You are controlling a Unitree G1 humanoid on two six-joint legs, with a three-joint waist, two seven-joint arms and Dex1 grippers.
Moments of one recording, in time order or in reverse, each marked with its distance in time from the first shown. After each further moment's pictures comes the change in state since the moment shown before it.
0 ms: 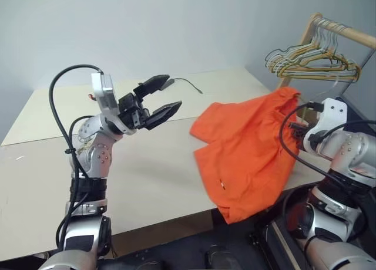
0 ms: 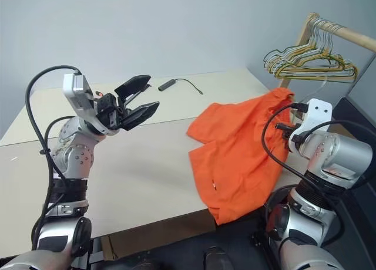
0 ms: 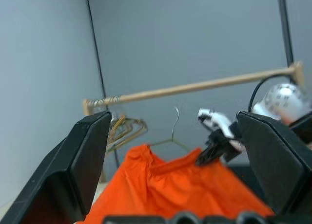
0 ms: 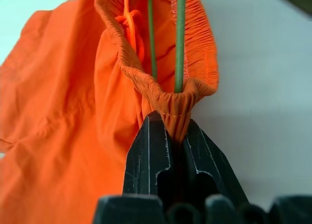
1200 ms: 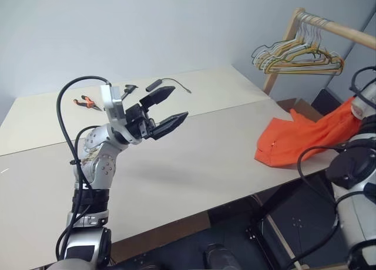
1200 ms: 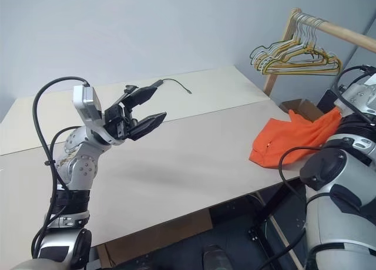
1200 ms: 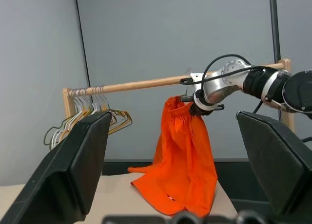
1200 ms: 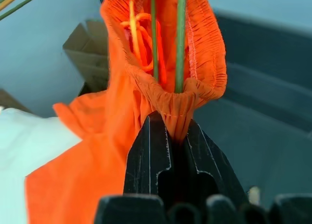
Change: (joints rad) left arm 0.080 -0.002 -0.047 -0.081 0.020 -0.003 0.053; right arm -0.521 -0.349 -0.150 1.169 0.058 -0.789 -0.577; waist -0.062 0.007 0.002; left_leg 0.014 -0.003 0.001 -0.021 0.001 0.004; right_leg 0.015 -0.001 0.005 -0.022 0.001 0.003
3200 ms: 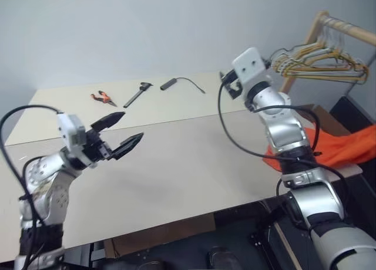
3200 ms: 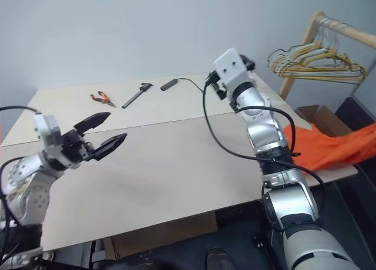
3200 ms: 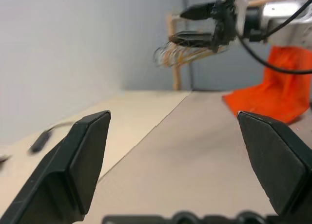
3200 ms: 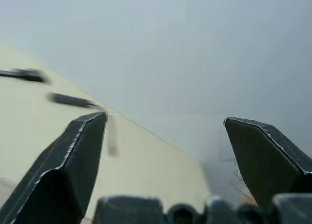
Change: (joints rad) left arm 0.472 0.265 0.228 -0.214 0.056 0.006 0.137; right arm 0.384 0.293 0.916 -0.711 -0.114 -0.531 0.870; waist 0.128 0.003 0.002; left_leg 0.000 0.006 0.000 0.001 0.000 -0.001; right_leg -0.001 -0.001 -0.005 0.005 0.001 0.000
